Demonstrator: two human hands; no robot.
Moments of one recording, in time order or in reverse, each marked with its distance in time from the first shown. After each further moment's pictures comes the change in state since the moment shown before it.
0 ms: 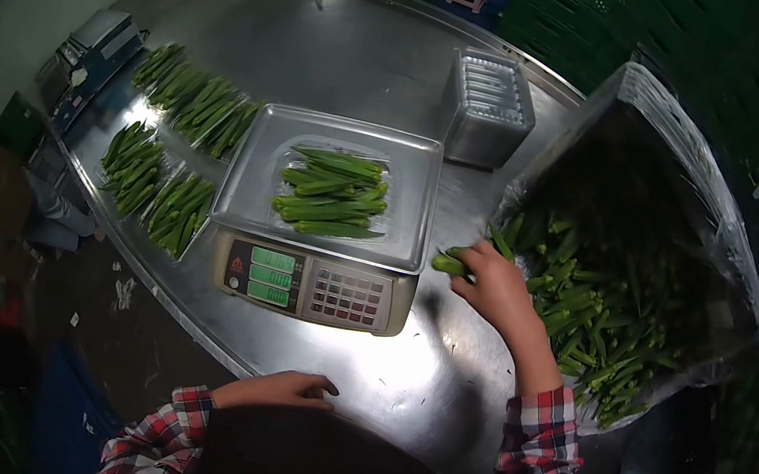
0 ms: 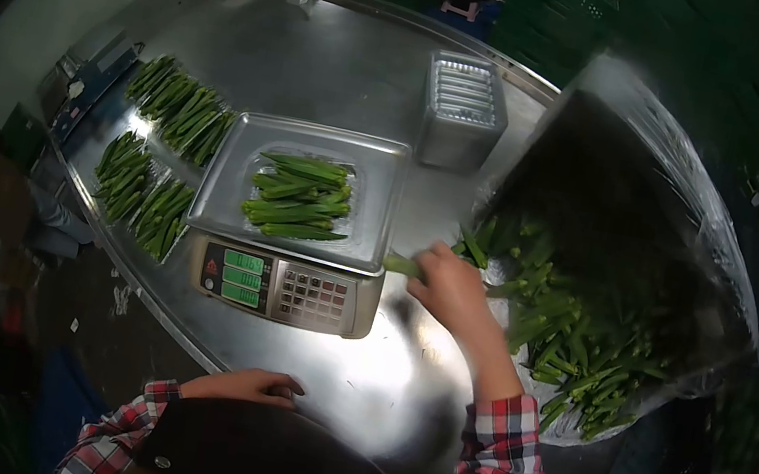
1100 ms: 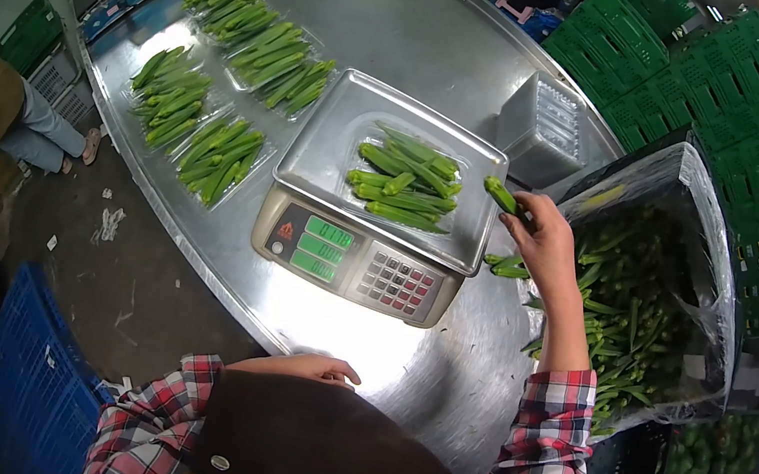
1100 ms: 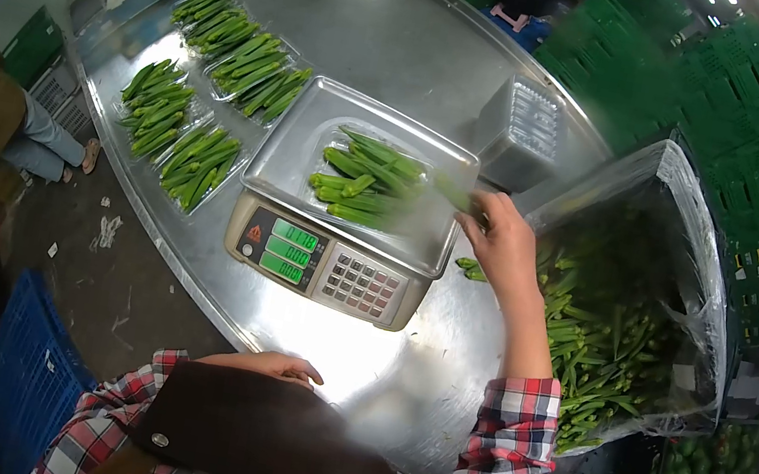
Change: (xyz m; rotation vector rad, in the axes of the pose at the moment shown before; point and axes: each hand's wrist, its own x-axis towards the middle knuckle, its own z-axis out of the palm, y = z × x) left_hand -0.004 -0.043 0.004 -0.328 -0.114 0.079; right_hand 0.070 -0.063 -0.025 0.043 0.250 -0.090
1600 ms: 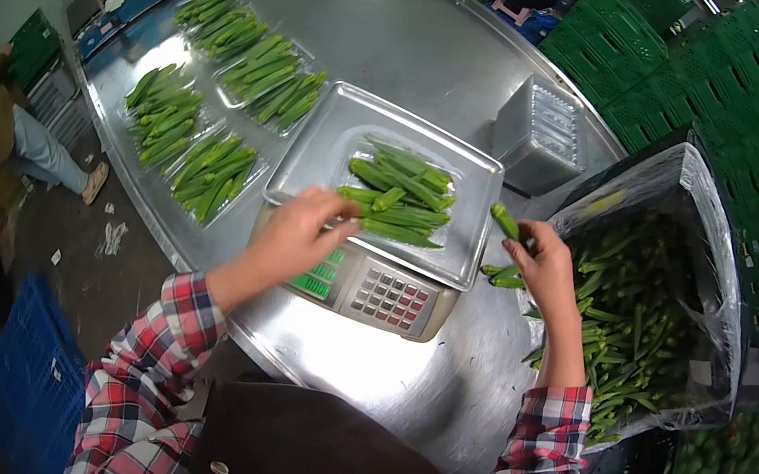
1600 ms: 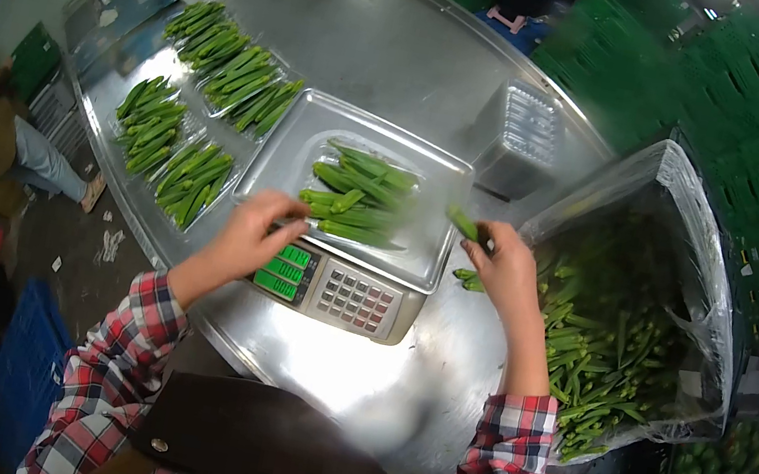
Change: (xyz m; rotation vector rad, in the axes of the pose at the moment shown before) left_hand -0.015 0.147 -0.114 0.836 1.055 0.521; right_hand -0.014 0.033 0.003 0.050 -0.037 0.169
